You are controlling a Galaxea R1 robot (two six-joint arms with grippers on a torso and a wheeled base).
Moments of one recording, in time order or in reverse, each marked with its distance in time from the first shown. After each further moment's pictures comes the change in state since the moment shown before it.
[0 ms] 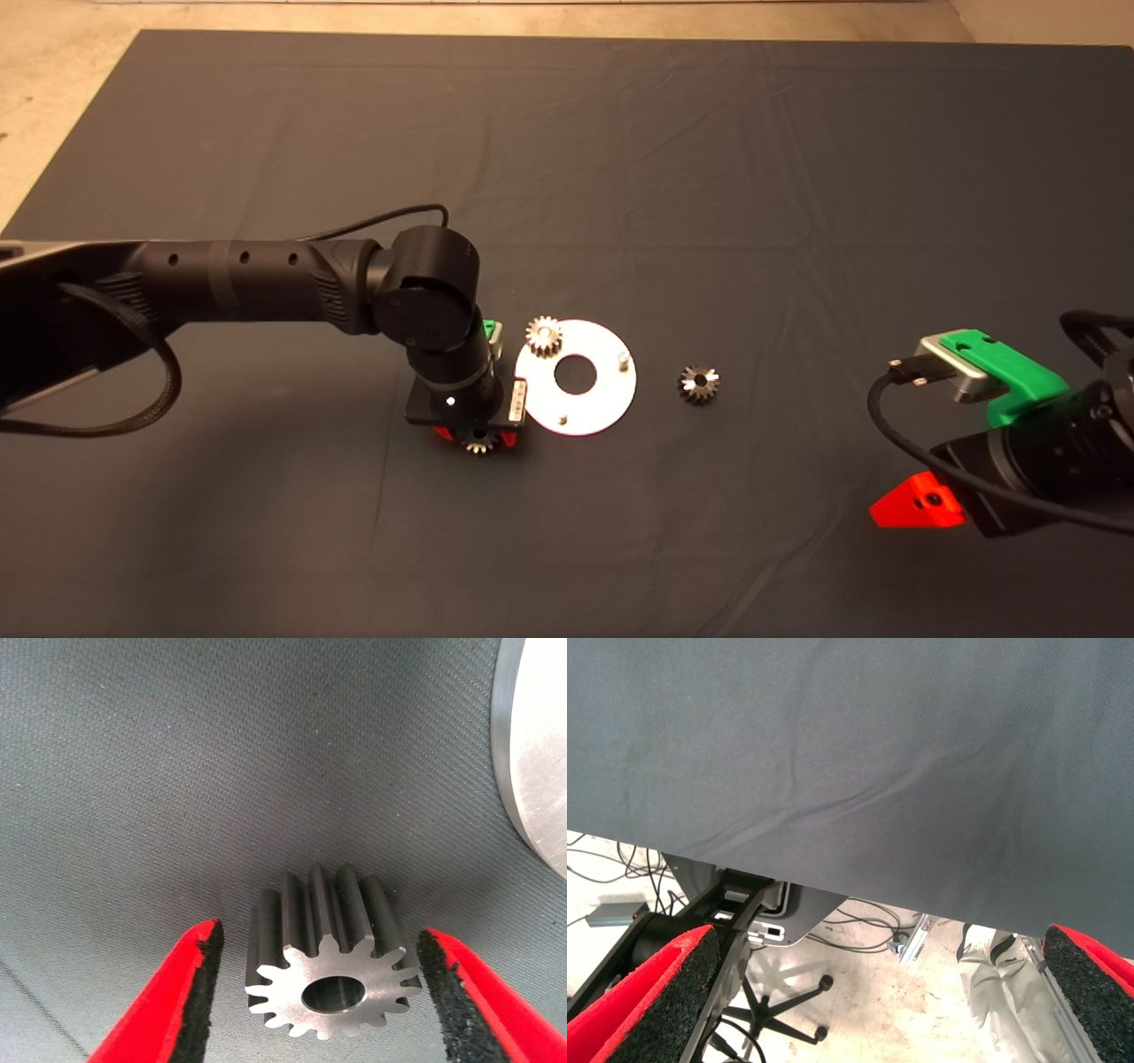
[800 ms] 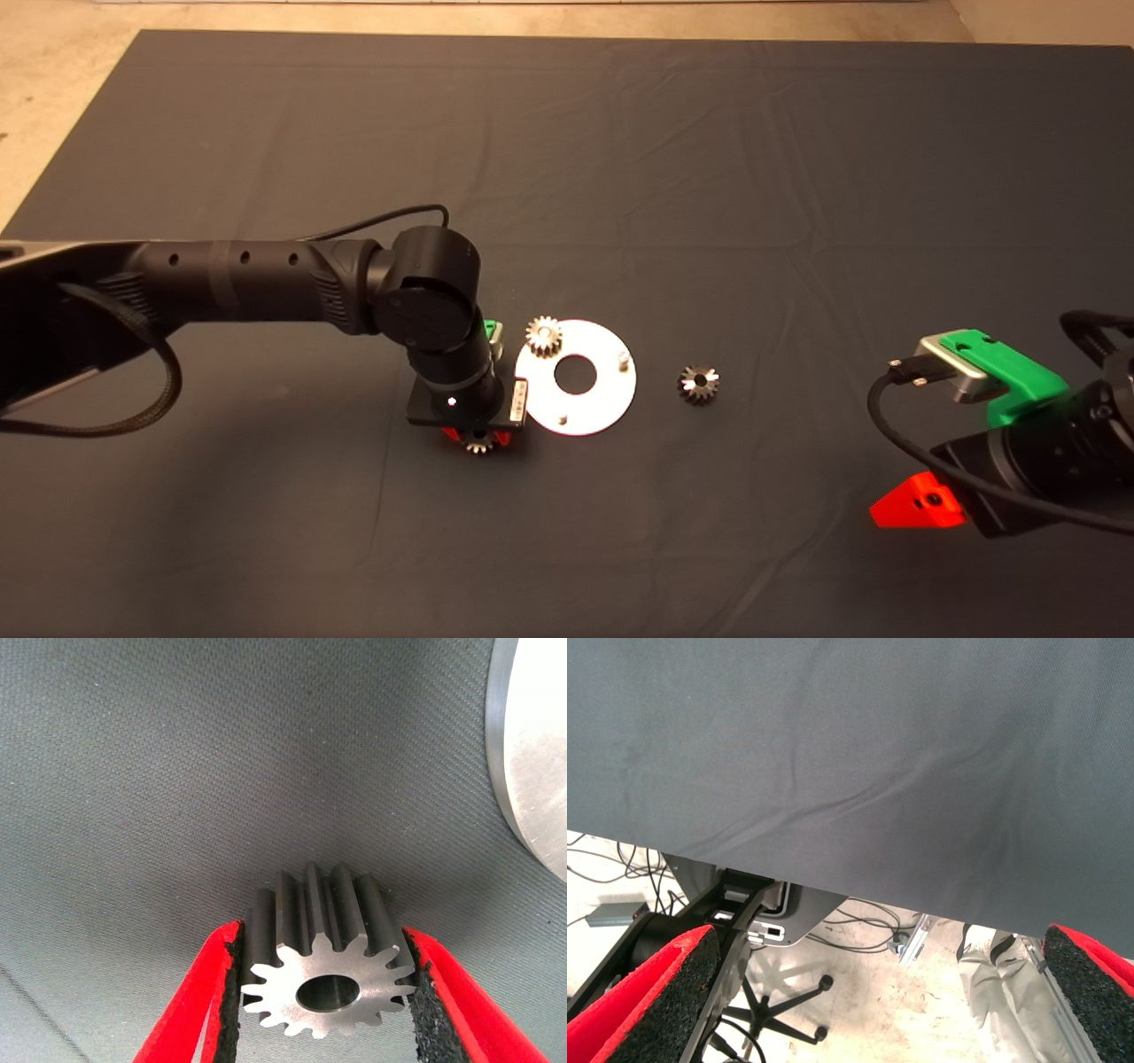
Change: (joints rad) left arm 0.000 0.000 0.001 0.000 -0.001 -0.007; right arm 0.000 0.000 0.000 0.000 0.000 0.000
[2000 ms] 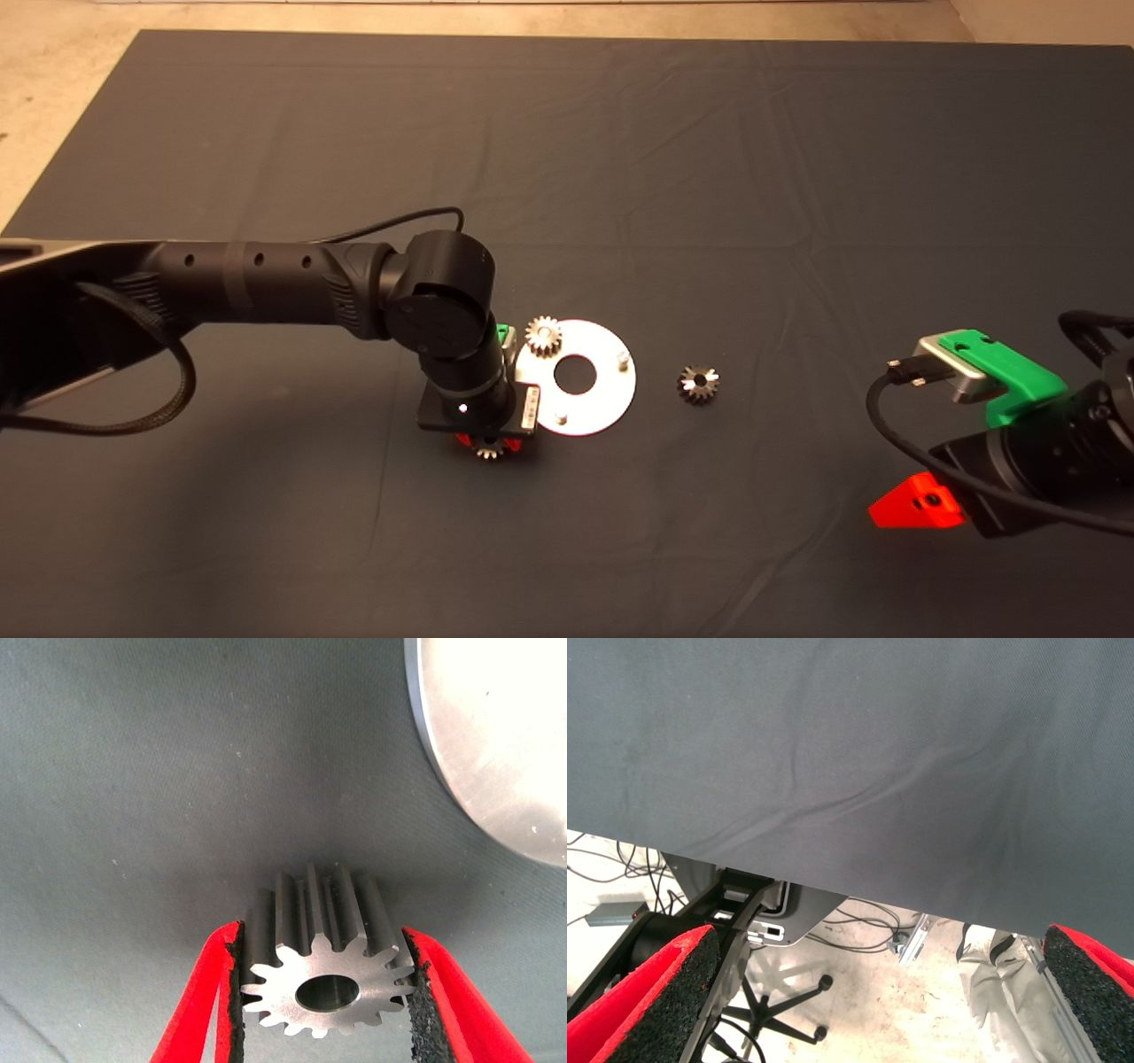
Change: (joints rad) left arm 0.000 0.024 0.026 0.002 0.004 -0.023; right arm 0.000 0.002 0.000 0.000 0.000 0.000
